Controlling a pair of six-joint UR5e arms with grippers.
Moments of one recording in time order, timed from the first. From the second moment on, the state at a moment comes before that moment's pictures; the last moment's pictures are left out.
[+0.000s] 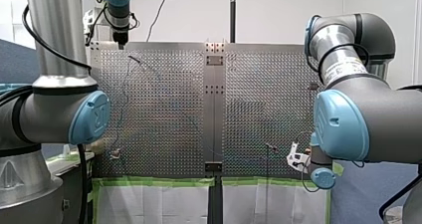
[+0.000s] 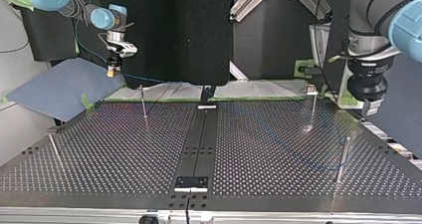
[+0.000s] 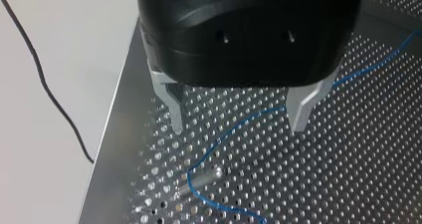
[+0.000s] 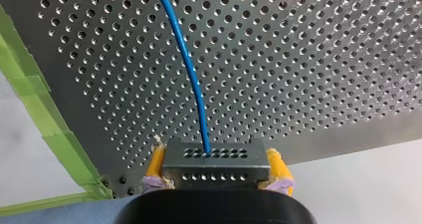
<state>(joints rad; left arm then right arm) 0.02 -1.36 -1.61 -3.66 -1.88 -1.70 1.66 -0.62 1.93 -1.34 1.48 1.81</state>
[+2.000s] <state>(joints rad) -0.04 -1.28 -1.77 -3.47 -1.75 -1.83 1.67 -0.62 1.93 -1.33 1.48 1.80</state>
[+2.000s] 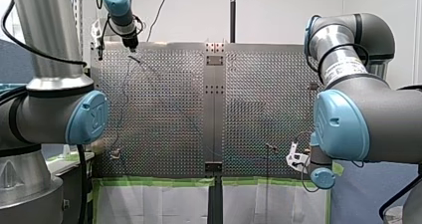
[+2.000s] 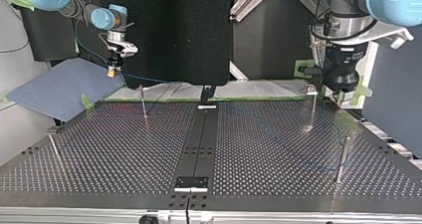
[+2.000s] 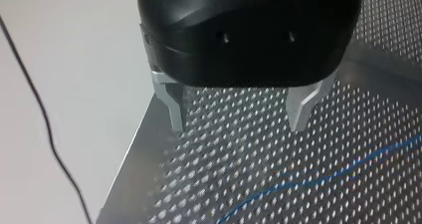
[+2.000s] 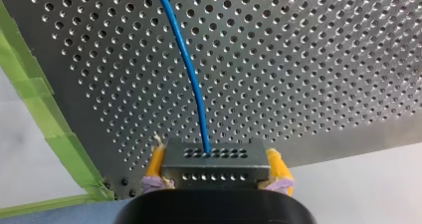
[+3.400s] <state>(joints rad) -0.28 -1.46 -2.12 -3.09 -1.51 -1.90 1.67 -0.62 1.93 -1.33 1.48 1.80</state>
